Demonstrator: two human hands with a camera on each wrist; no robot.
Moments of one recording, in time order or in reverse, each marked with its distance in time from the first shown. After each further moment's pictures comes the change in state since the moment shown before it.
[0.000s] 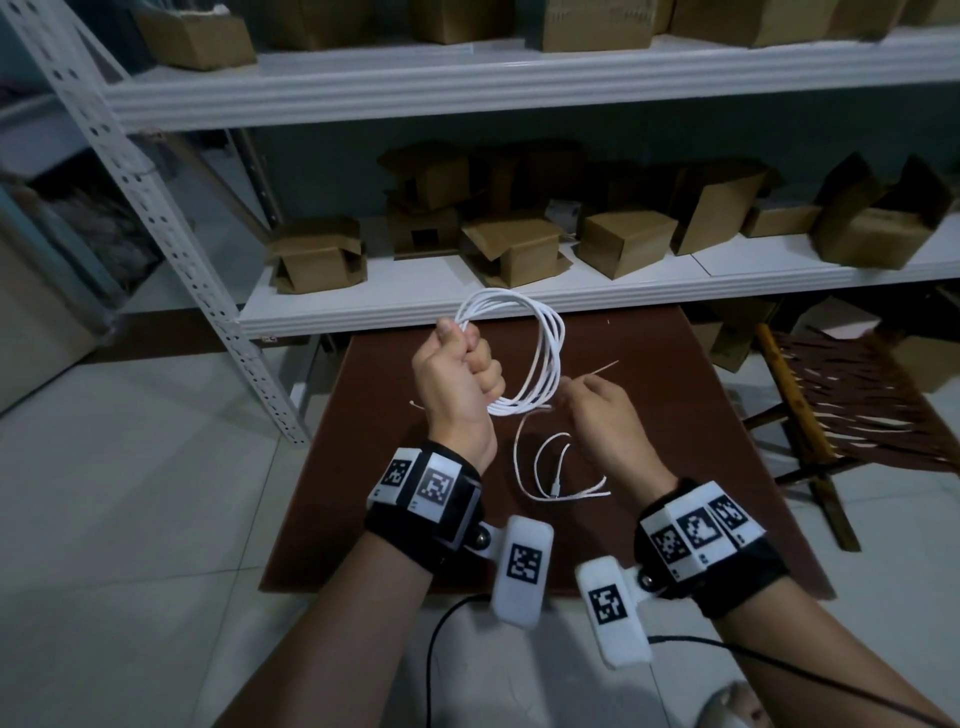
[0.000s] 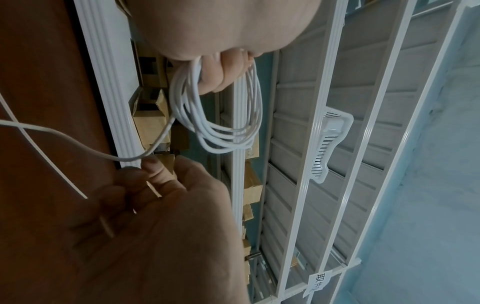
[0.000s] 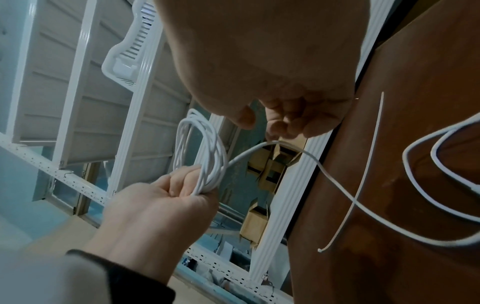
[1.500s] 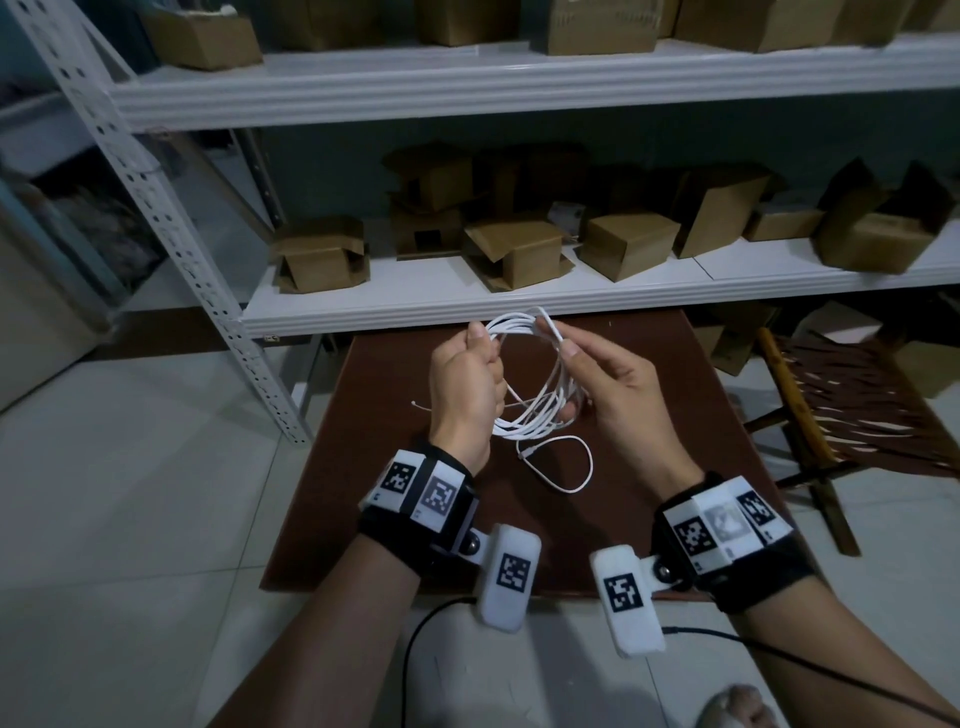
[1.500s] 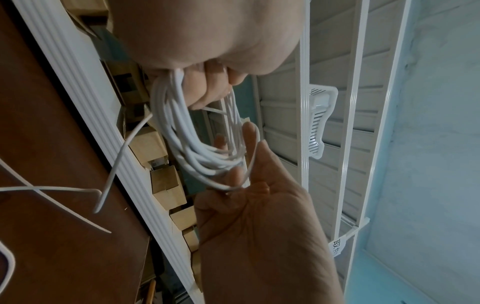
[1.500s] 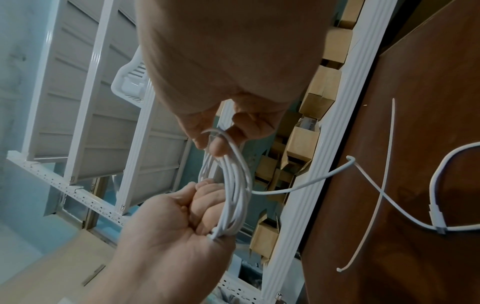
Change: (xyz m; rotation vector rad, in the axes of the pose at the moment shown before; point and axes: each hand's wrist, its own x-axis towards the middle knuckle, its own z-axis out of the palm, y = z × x) left_hand 0.002 0.000 -0.003 0.409 -0.014 -0.077; right_hand -0.013 -0.023 -0.016 0.415 -0.214 -0.403
